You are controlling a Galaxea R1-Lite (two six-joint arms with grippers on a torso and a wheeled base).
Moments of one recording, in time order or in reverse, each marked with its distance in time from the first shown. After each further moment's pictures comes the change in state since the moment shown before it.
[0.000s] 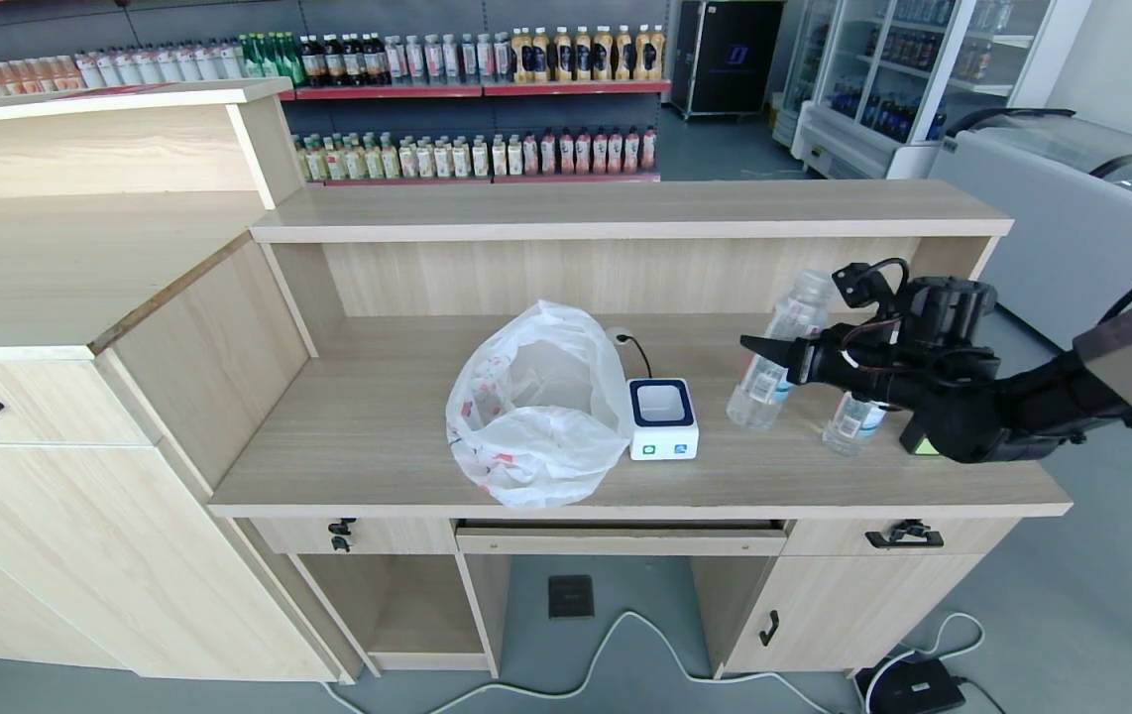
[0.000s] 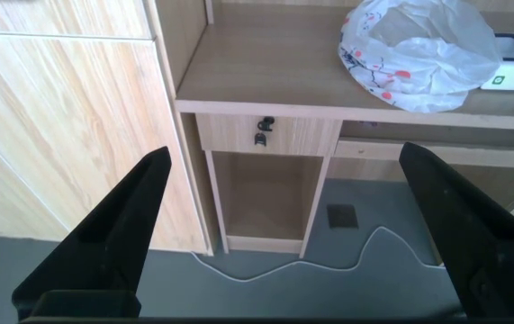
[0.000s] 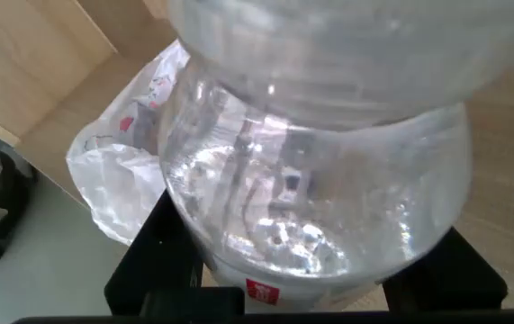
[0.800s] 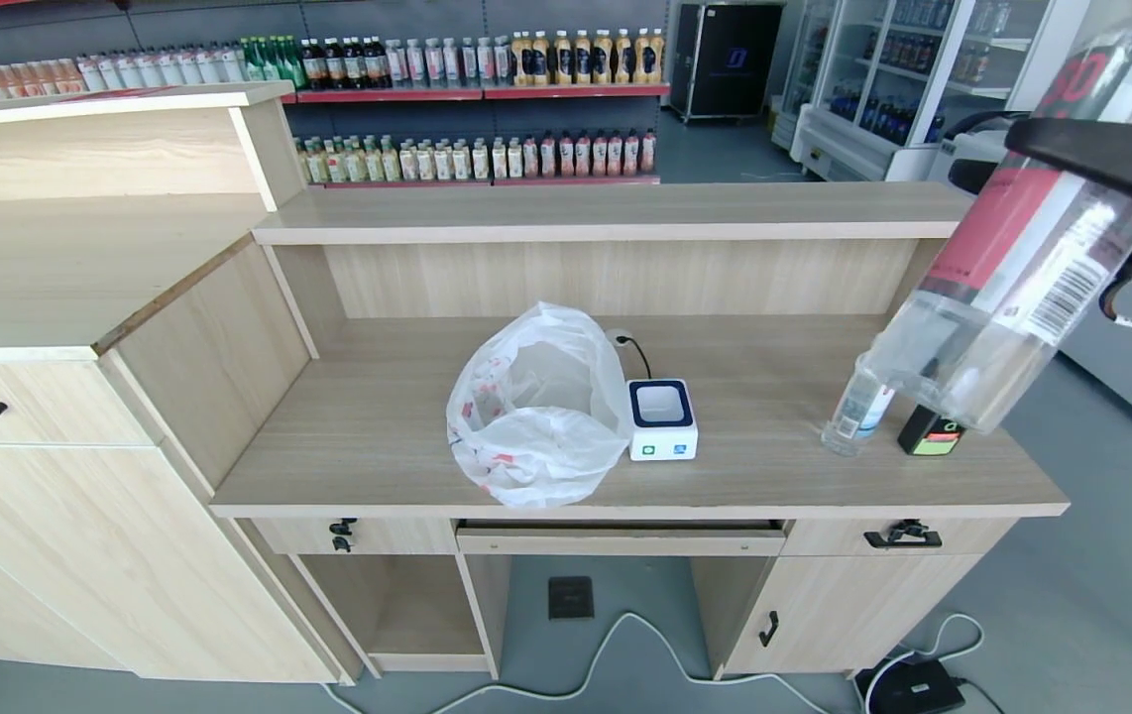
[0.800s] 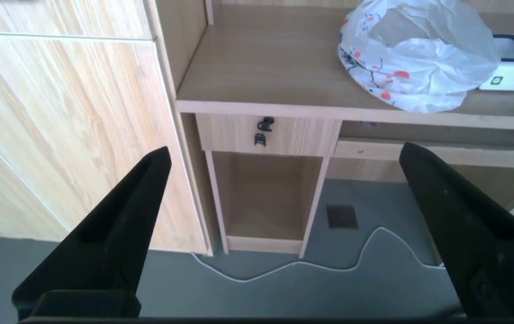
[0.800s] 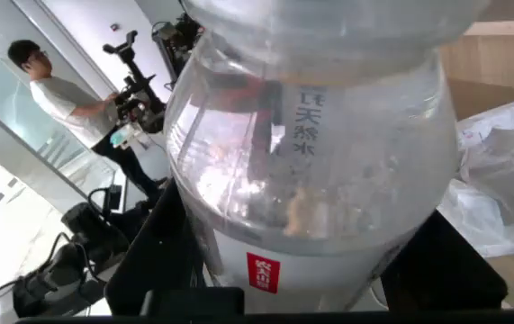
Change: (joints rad) left arm 0.000 0.000 0.000 0.000 0.000 0.000; right arm 0.091 -0.895 0.364 0.144 0.389 0.450
